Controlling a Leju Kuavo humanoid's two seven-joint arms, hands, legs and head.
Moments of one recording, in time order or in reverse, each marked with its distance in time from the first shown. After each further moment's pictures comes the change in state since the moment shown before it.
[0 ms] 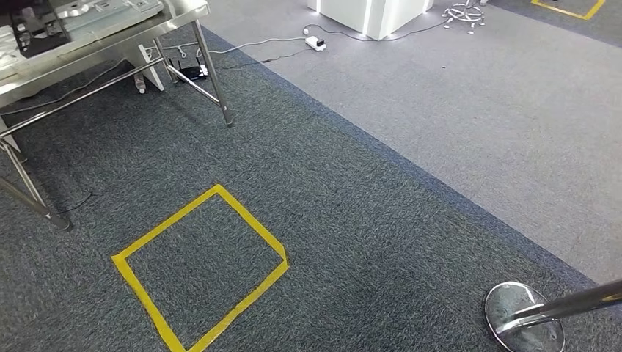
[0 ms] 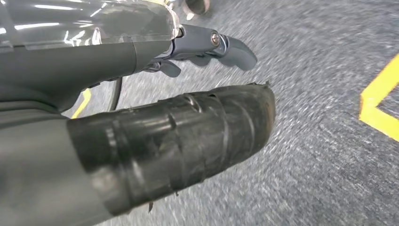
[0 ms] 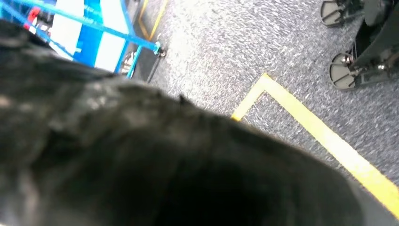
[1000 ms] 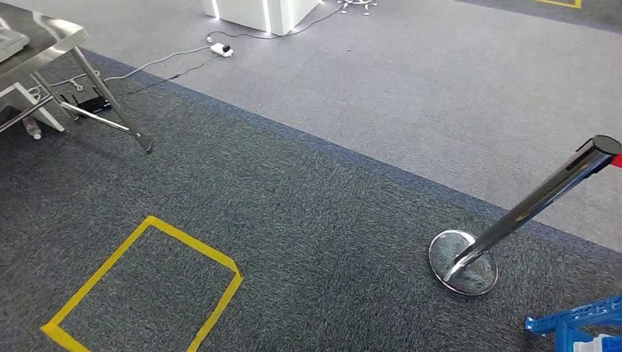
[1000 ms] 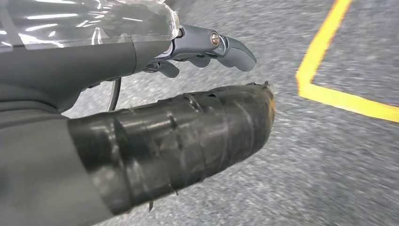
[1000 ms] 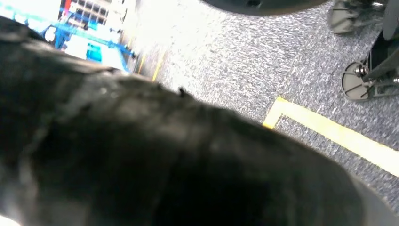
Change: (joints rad) left arm 0.004 0.007 0.001 0.000 0.011 -0.008 0.001; right arm -0.005 0.010 0.013 0.006 0.029 0.012 0.040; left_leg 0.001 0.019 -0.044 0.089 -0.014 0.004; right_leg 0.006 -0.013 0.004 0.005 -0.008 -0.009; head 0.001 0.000
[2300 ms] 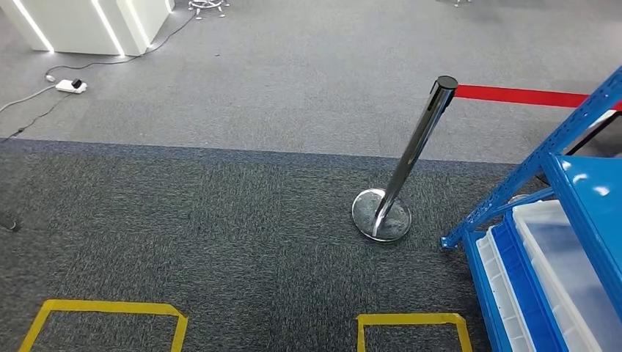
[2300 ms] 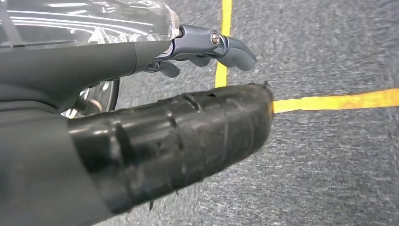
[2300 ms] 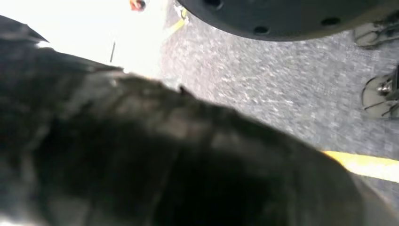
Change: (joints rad) left arm -0.006 -0.004 0.001 0.000 0.004 0.004 -0.010; right arm -0.001 -0.002 0.000 0.002 0.017 0.017 0.033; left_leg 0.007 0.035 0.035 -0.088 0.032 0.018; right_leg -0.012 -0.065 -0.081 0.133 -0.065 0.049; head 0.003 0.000
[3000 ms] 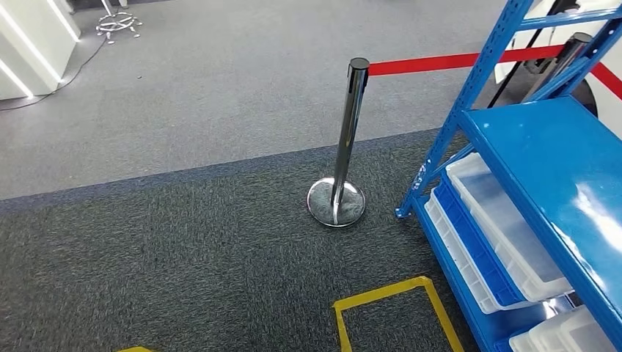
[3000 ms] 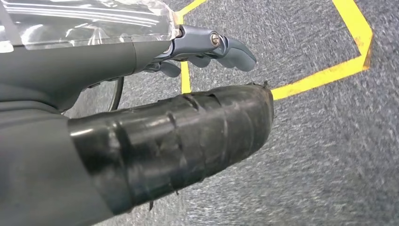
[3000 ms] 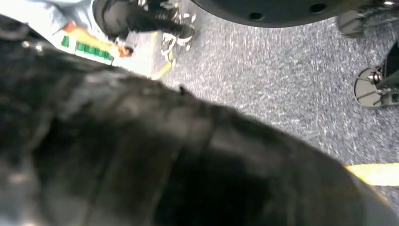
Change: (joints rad) left arm -0.001 -0.005 0.000 0.000 -0.003 -0.001 -0.003; right arm -0.002 -0.001 0.003 0.000 0.005 0.004 0.014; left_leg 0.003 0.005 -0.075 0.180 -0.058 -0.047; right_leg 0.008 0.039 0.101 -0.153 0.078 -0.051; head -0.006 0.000
